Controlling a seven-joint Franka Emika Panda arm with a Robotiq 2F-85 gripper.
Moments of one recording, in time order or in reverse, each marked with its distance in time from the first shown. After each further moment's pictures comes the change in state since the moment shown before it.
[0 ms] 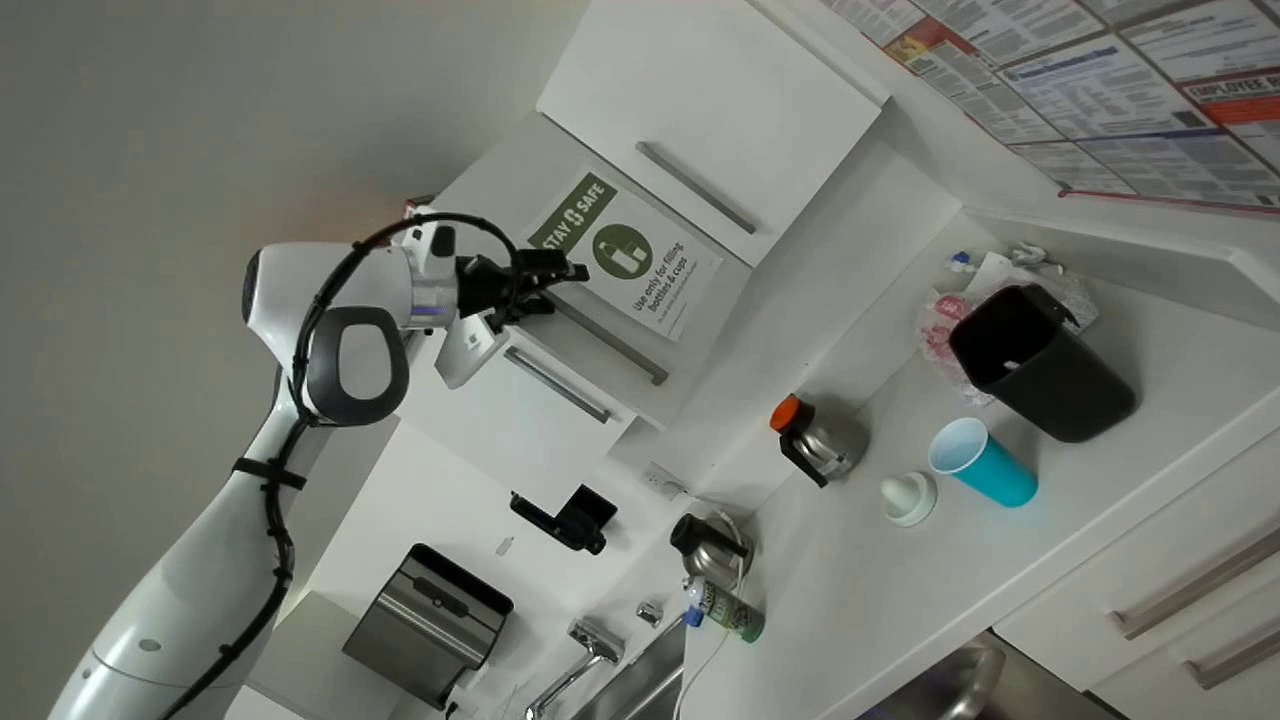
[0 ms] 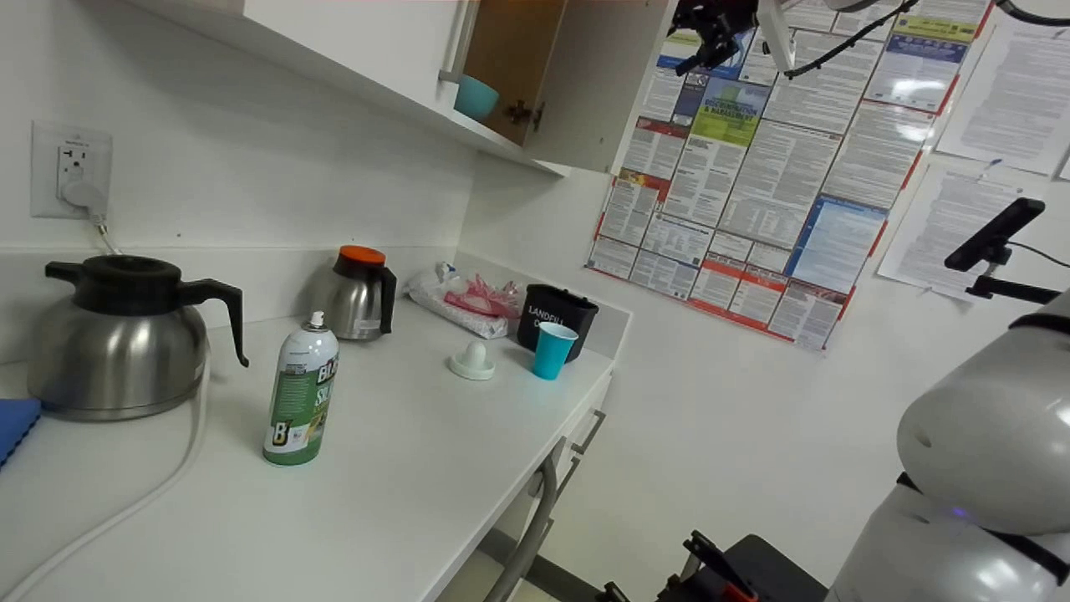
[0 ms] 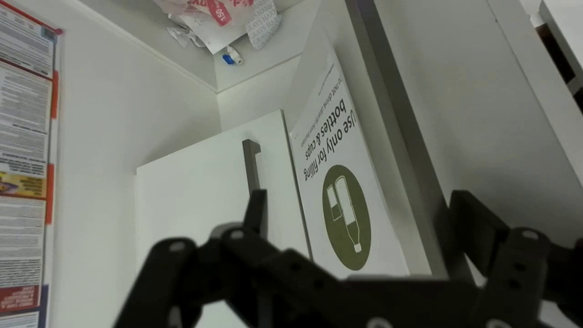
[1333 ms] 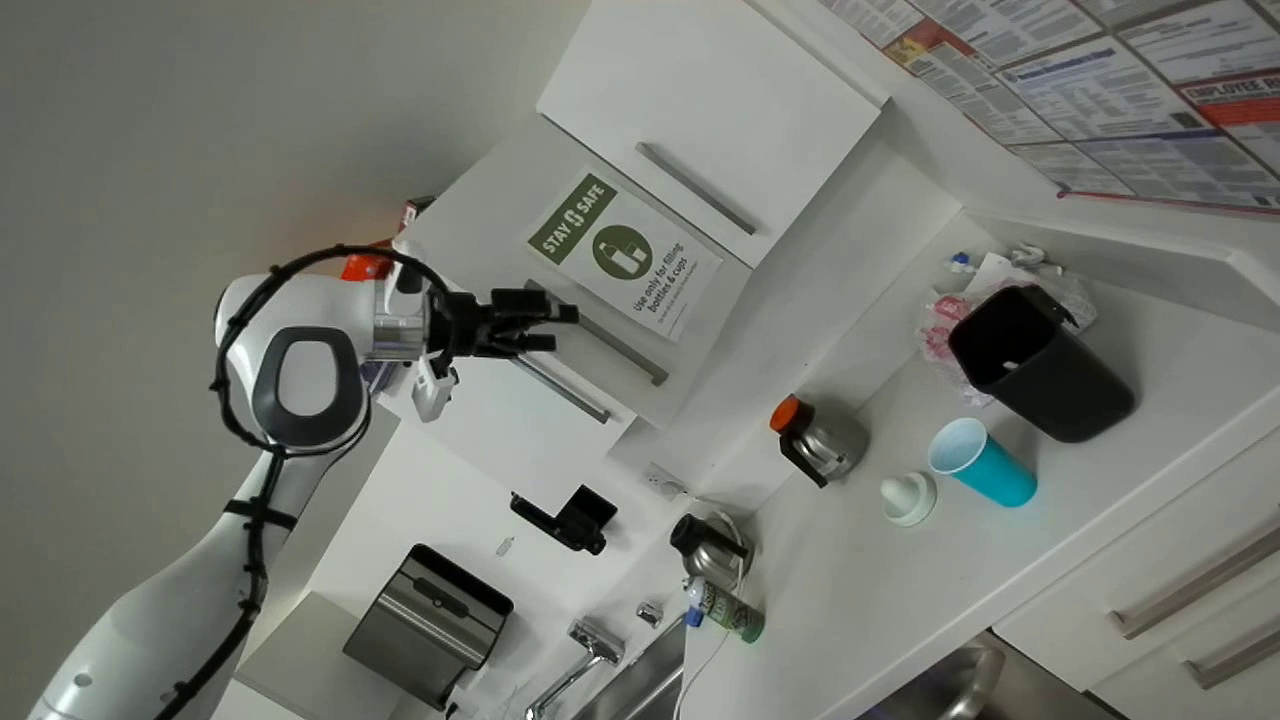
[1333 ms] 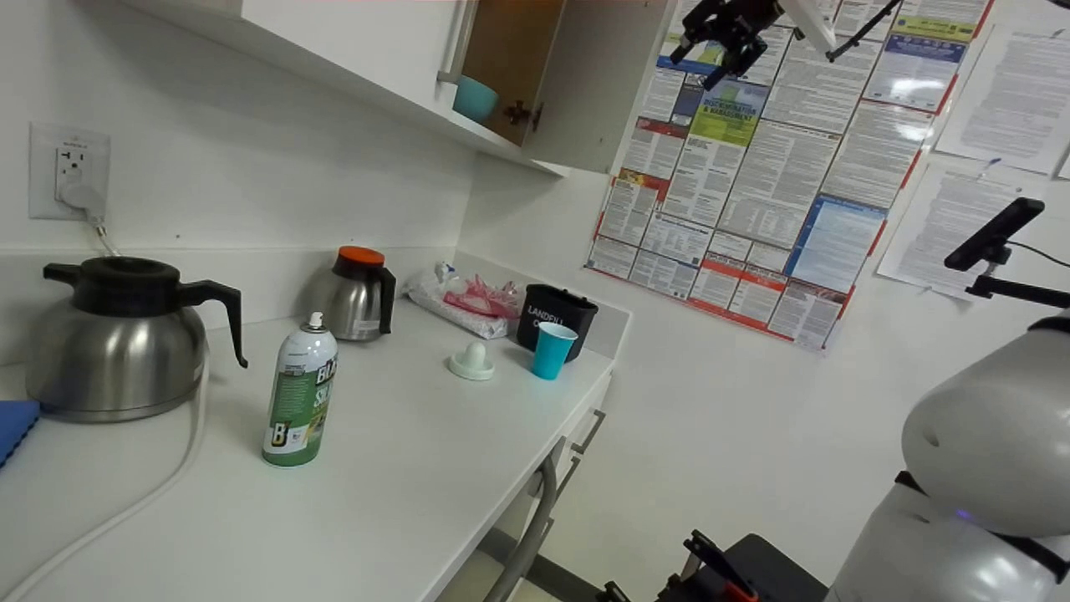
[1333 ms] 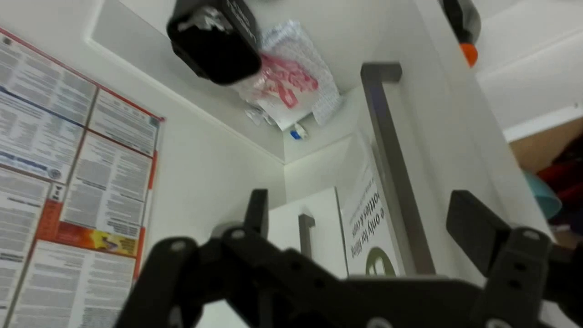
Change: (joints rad) arm 0.033 -0.101 0.024 -0.046 -0.337 -0.182 0.250
